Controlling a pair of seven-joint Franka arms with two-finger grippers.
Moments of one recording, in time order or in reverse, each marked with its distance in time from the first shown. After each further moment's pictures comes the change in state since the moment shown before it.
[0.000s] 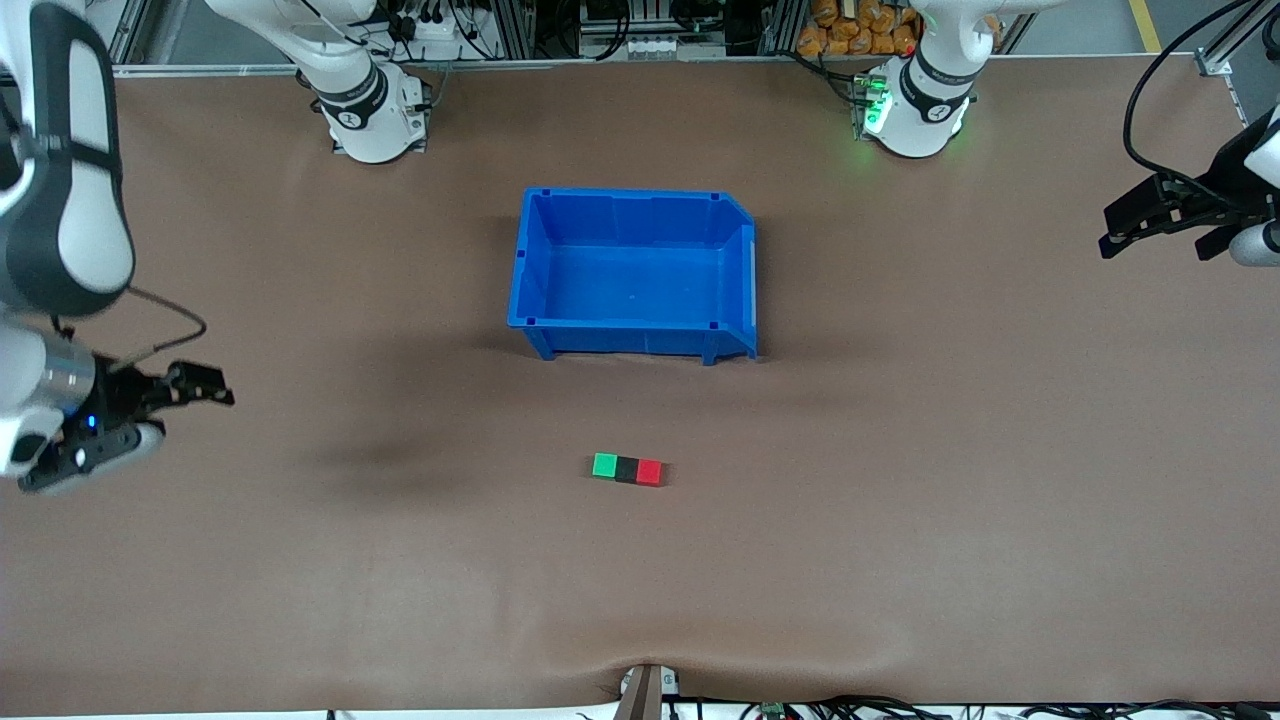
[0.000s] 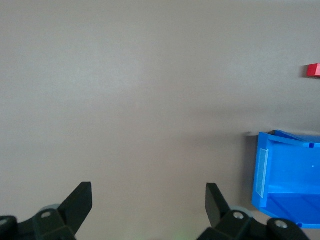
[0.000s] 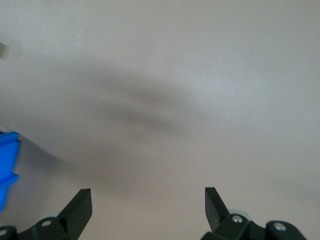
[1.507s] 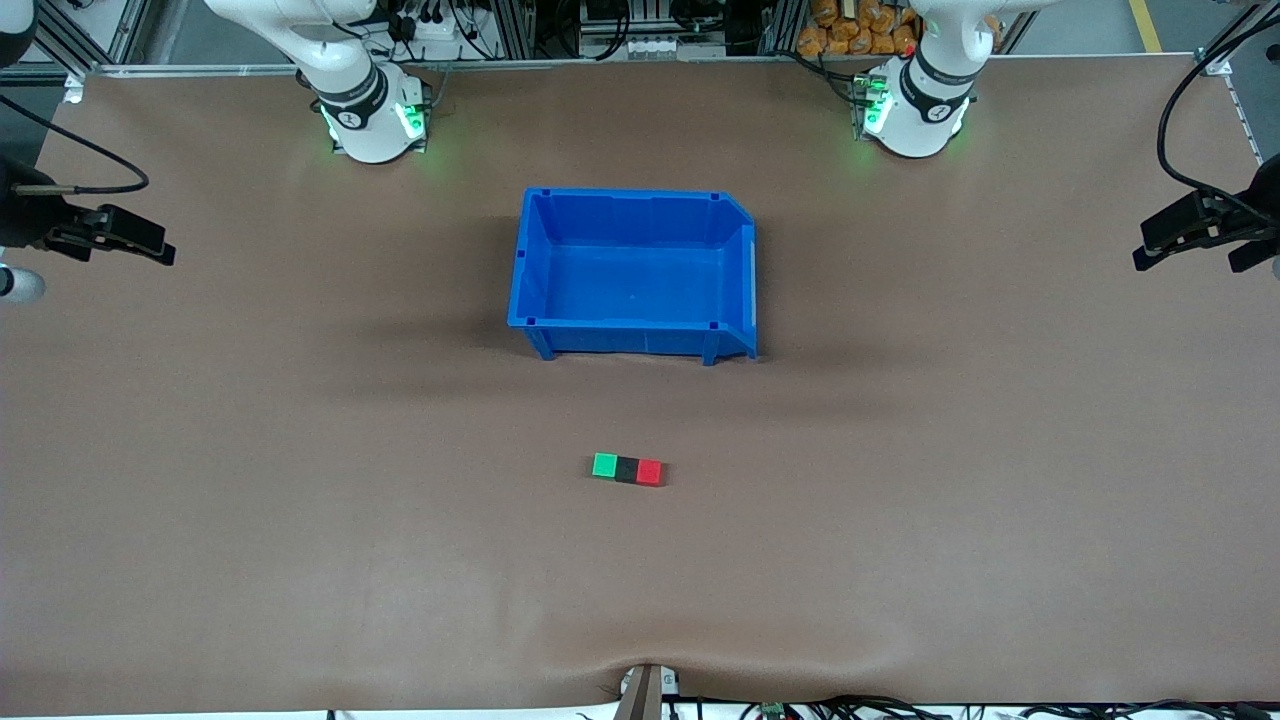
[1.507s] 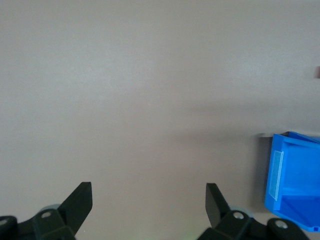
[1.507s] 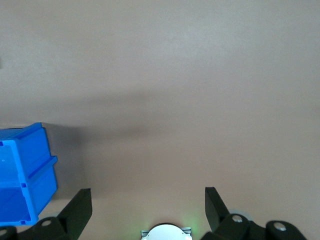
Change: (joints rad) left arm 0.058 0.023 0.013 0.001 0.000 0.011 0.056; right arm -0.002 -0.263 -0.006 -0.008 -0.078 -0.323 0.374
